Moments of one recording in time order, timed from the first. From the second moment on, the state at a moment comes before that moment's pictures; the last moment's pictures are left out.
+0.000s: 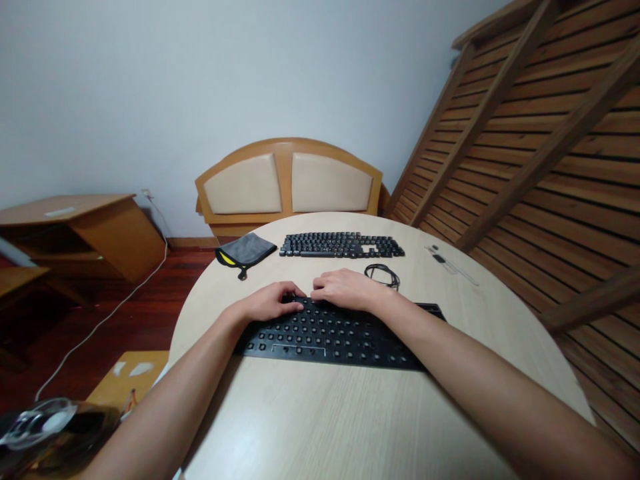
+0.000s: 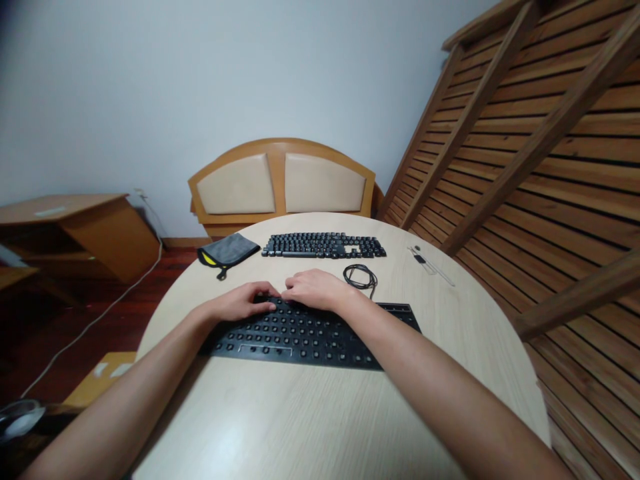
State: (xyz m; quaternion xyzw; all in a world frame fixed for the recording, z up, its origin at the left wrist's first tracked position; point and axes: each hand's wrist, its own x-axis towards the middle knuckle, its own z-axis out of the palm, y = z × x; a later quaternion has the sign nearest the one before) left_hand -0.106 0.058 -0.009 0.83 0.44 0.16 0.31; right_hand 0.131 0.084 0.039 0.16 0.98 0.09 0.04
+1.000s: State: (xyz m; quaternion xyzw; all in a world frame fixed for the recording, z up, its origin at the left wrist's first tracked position) left_hand -0.111 0.063 -0.011 0.82 0.44 0.16 0.35; right_hand 0.205 0.077 0.033 0.26 0.96 -0.06 -0.02
